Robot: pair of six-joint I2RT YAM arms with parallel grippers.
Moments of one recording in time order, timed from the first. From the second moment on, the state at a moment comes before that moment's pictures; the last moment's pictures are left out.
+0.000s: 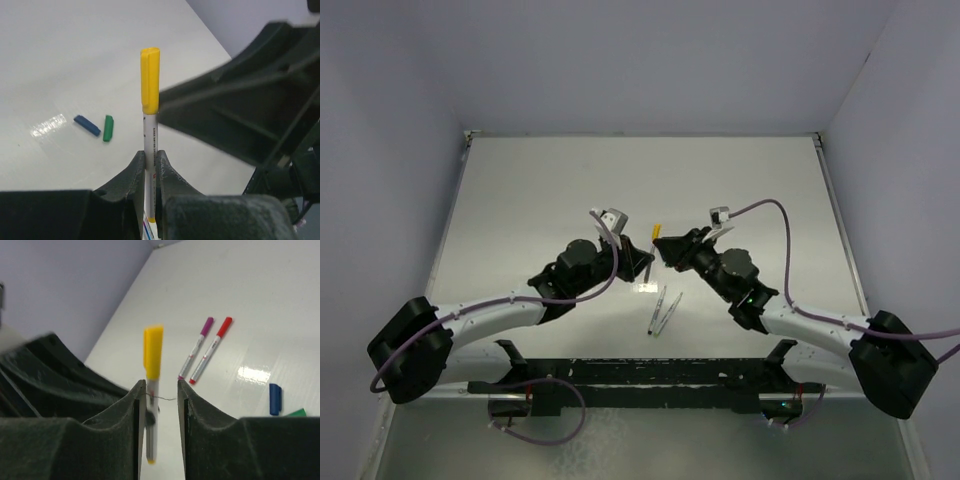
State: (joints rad) left arm -0.86 1.22 0.54 0.48 0.02 -0.51; right arm 0.78 1.12 0.39 0.74 0.14 0.67
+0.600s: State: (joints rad) left arm -0.82 1.45 0.69 0.25 -0.19 -0.55; right arm 0.81 0.87 0.50 0.30 0.38 0.55
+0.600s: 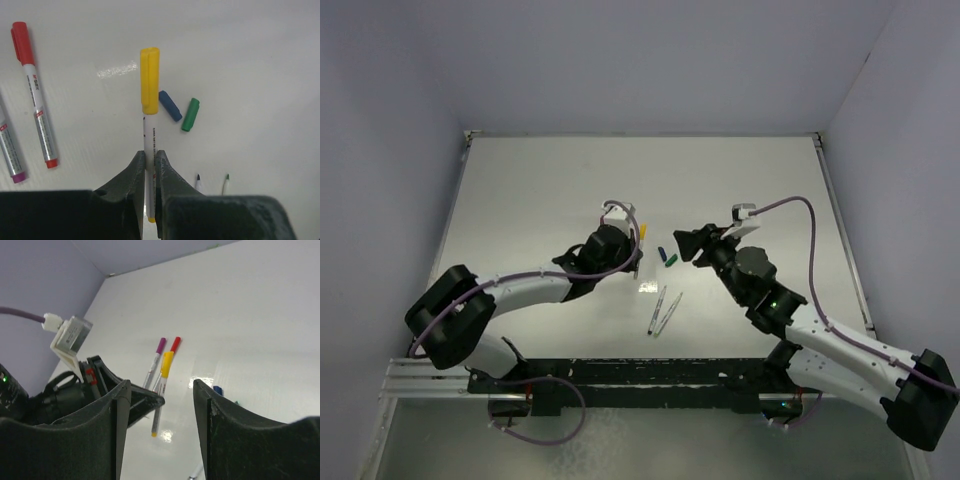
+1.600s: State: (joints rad) left arm -0.67 1.91 1.13 -0.04 -0.30 -0.47; right arm 0.81 0.74 0.44 0.04 0.45 0.59
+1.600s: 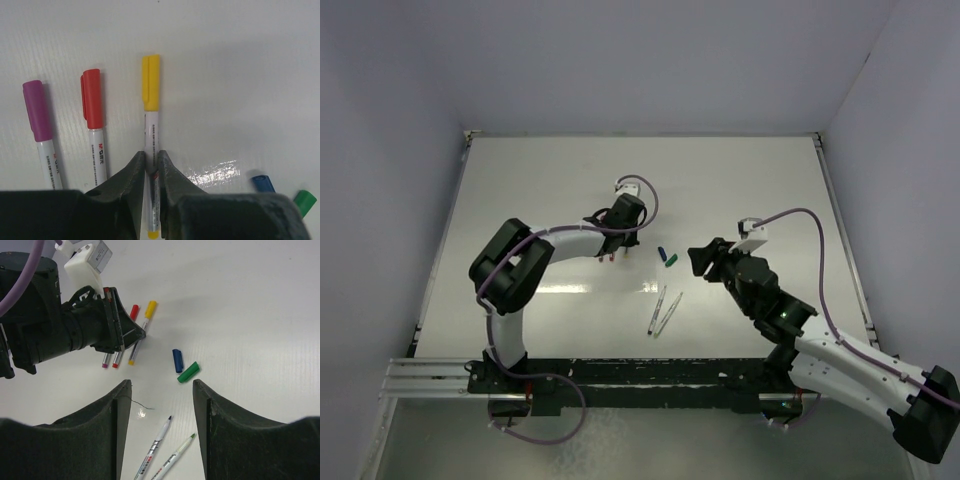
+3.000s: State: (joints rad) left arm -1.01 1.36 0.76 -0.06 -0.21 -0.45; right arm 0.77 0.92 0.52 -0.07 0.56 0.58
